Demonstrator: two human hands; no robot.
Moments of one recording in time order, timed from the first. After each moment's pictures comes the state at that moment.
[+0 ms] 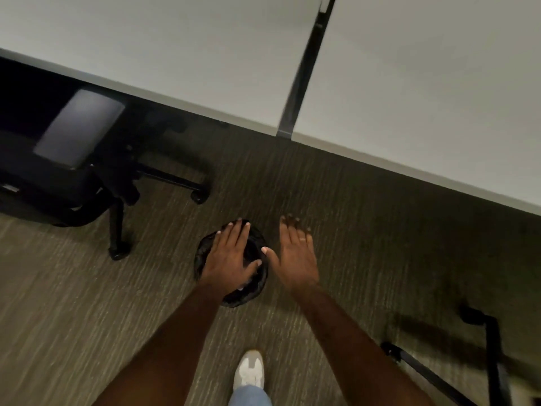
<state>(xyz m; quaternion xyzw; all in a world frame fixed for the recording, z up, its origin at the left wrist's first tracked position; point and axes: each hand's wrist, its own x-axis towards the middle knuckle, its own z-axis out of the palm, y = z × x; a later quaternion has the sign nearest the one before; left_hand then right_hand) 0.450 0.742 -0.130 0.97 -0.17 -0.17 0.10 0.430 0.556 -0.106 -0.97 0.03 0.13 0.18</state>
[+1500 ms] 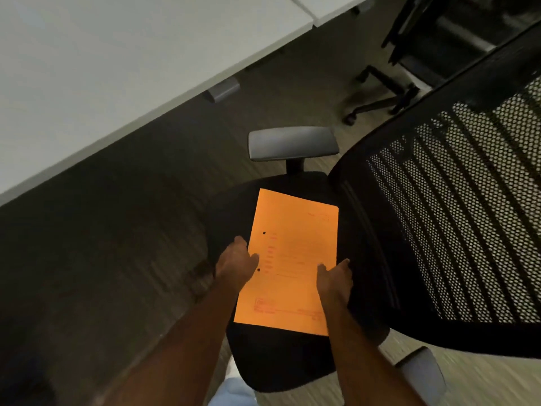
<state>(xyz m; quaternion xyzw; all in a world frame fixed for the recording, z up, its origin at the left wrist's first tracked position) 0.032 0.036 -0.011 0.83 -0.38 -0.41 0.07 -0.183 -0.008 -0.020 -0.46 0.84 0.01 0.30</state>
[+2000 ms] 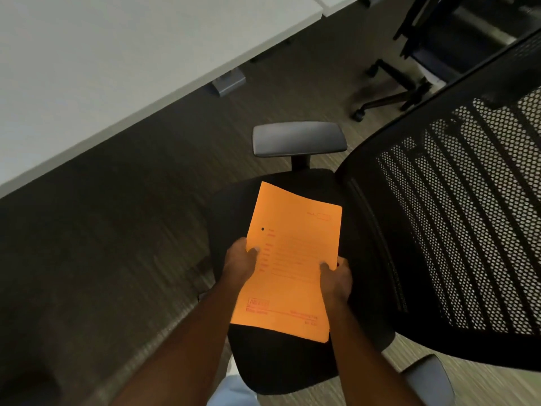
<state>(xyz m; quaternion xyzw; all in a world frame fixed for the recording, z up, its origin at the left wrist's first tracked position) 0.027 0.036 -0.037 0.81 -0.26 -0.47 0.24 -0.183 -0.009 -0.038 -0.40 0.82 -0.15 0.39</state>
